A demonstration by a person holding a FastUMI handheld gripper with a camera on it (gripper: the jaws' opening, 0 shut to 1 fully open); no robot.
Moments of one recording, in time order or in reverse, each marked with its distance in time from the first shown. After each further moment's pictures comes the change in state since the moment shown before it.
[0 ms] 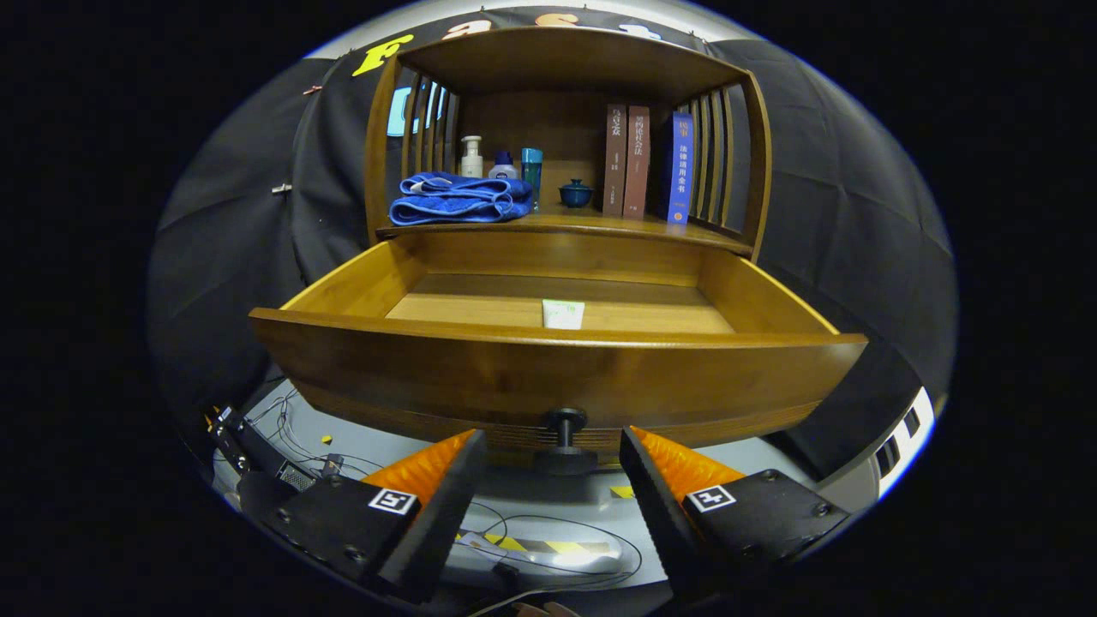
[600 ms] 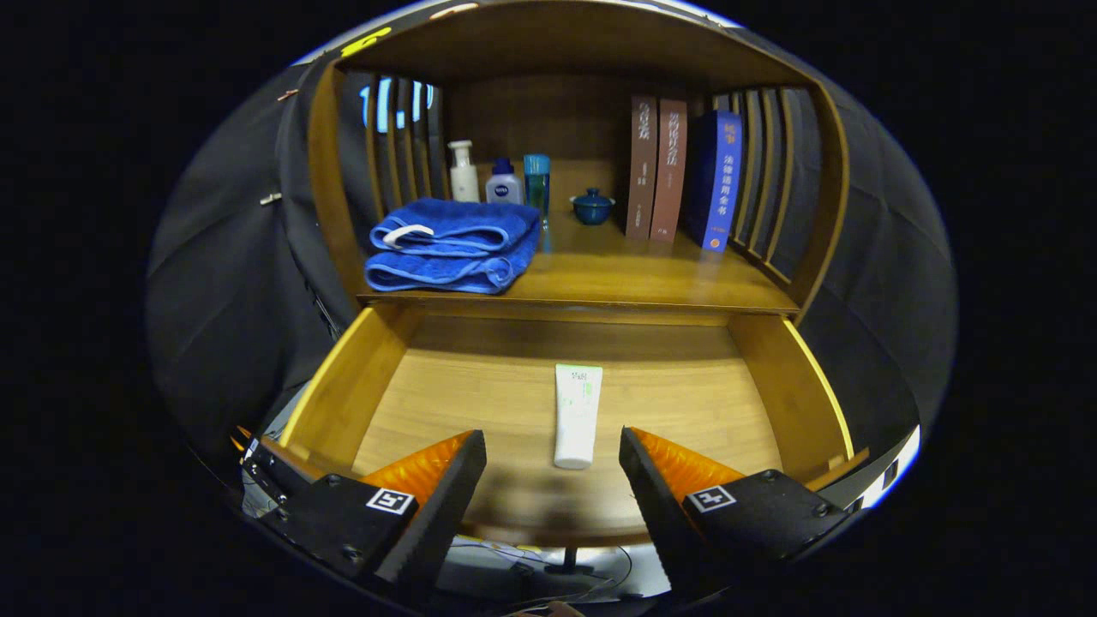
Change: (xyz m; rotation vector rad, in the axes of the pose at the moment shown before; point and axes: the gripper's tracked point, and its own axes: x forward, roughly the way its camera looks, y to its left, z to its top) arm 0.087 0.001 0.110 0.018 0.180 0.049
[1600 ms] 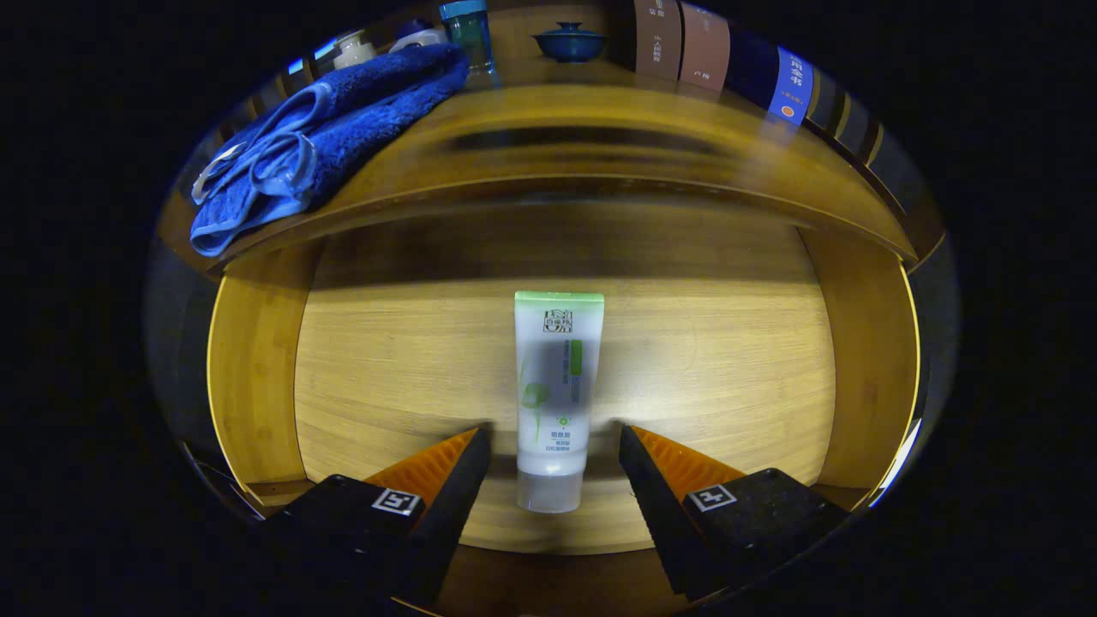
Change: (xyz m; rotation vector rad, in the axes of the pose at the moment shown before) arm 0.103 -0.018 -0.065 0.062 0.548 0.002
